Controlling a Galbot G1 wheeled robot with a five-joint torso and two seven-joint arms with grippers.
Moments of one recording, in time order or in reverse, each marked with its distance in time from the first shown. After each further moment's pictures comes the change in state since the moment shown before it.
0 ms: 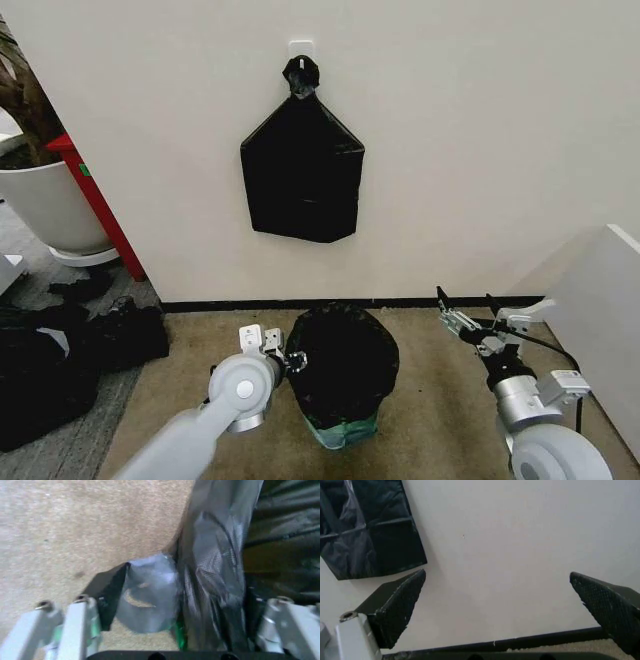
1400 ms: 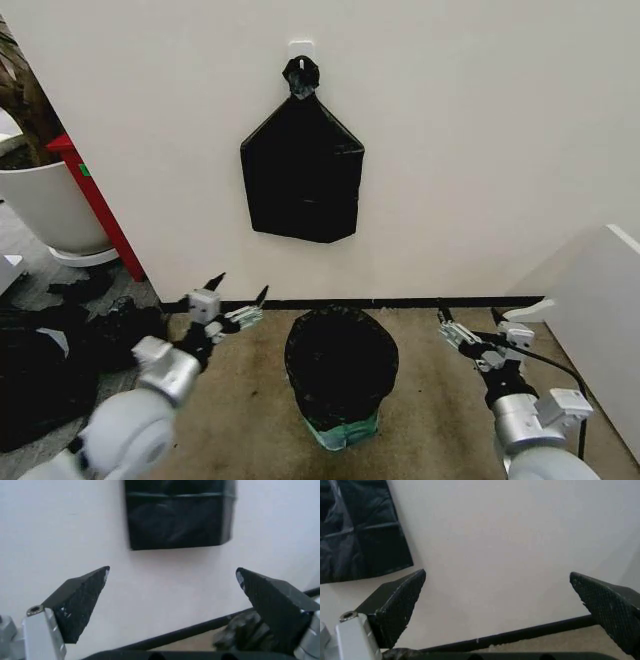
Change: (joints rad) left arm 0.663 0.185 -0.691 -0.224 0.845 -0.599 1.021; right arm -0.164 0.090 -0.020 0.122 -0.155 0.054 0.107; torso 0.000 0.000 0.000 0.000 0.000
